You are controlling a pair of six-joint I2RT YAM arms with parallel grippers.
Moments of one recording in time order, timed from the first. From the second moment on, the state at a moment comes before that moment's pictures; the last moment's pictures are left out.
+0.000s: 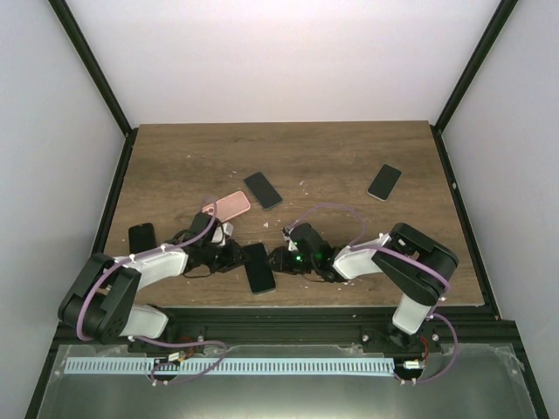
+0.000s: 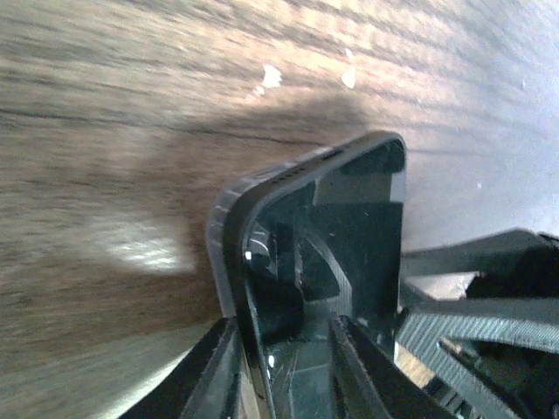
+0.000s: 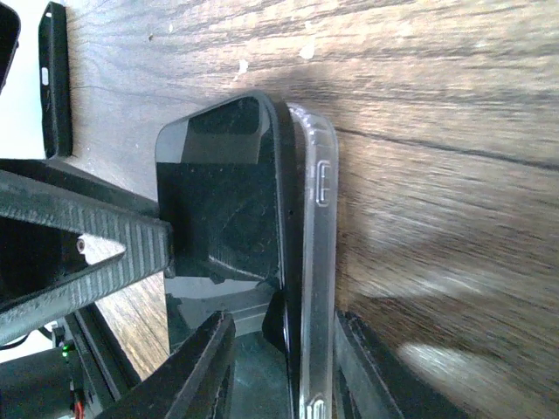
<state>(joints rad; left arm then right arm) -0.44 1.37 0.46 -0.10 0.53 -0.78 0.90 1.72 0.61 0.42 -0.32 0.97</state>
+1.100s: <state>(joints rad) -0.47 1.31 0.40 -0.17 0.60 -0.78 0.89 1.73 0.55 0.55 -0.45 1.01</state>
